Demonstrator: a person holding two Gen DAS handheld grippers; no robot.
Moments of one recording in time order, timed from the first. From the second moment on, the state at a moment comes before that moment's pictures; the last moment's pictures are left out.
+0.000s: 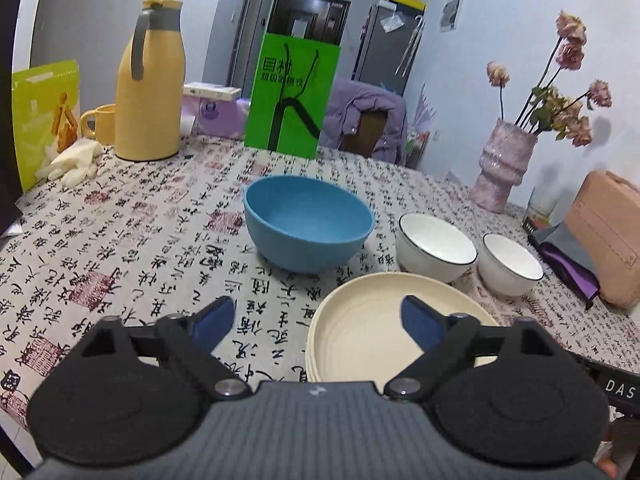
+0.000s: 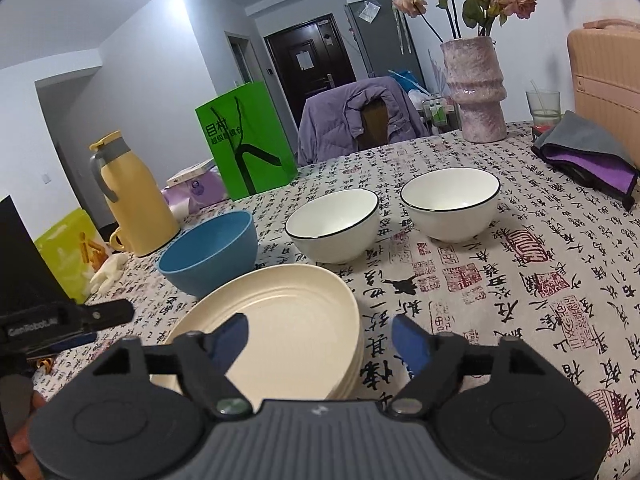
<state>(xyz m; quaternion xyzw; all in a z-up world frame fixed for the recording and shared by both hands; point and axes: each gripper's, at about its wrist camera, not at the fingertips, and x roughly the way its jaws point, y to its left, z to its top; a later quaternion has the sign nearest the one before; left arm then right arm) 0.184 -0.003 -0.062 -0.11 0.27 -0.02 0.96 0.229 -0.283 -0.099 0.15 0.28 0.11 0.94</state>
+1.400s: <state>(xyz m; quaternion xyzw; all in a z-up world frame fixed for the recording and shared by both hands) 0.212 0.048 -0.030 -0.11 0.22 -0.01 0.97 0.270 -0.243 -0.059 0.12 0.26 0.13 0.95</state>
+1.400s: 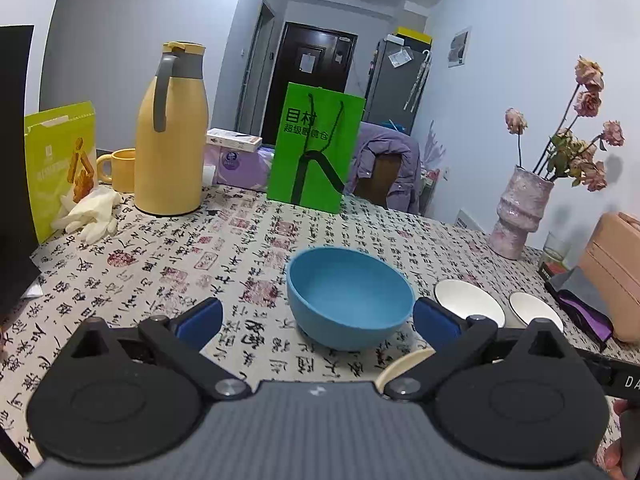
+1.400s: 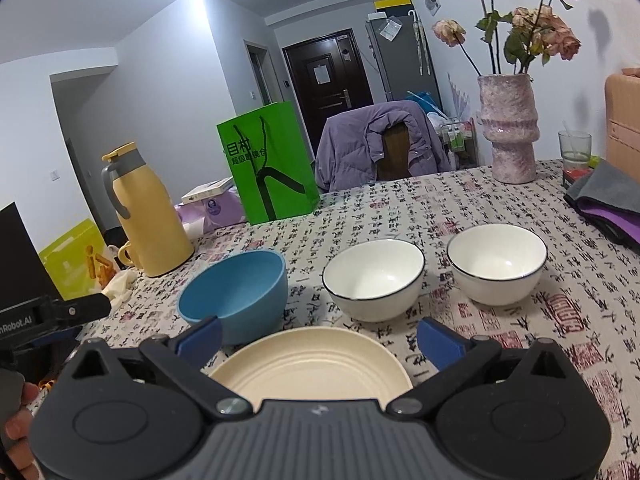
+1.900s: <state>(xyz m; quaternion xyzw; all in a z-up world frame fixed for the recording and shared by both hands) 0.242 0.073 -0.028 -0.12 0.22 0.01 0.97 0.307 -0.219 -0.050 0.10 0.26 0.14 0.95</state>
